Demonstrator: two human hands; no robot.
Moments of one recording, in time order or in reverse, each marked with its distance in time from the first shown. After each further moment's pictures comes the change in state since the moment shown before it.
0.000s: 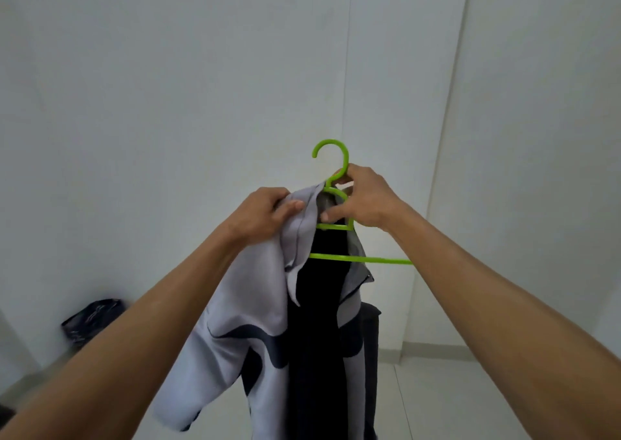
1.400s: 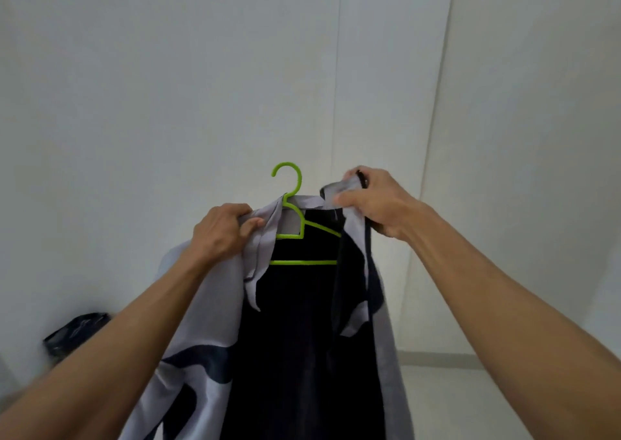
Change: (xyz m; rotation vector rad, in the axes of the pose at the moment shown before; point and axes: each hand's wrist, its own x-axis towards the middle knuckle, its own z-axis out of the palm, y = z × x) left_hand -0.015 -0.032 -0.013 0.275 0.141 -0.171; right_hand -0.026 -0.014 -0.040 0.475 -0.052 0.127
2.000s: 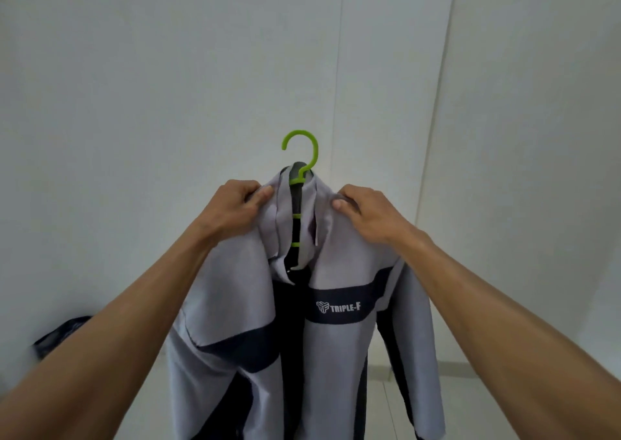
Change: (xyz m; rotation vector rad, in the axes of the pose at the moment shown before) left_hand 0.025 0.030 -0.027 -0.296 0.010 0.100; right_hand 0.030 0.034 -0.003 -0.780 0.055 -0.366
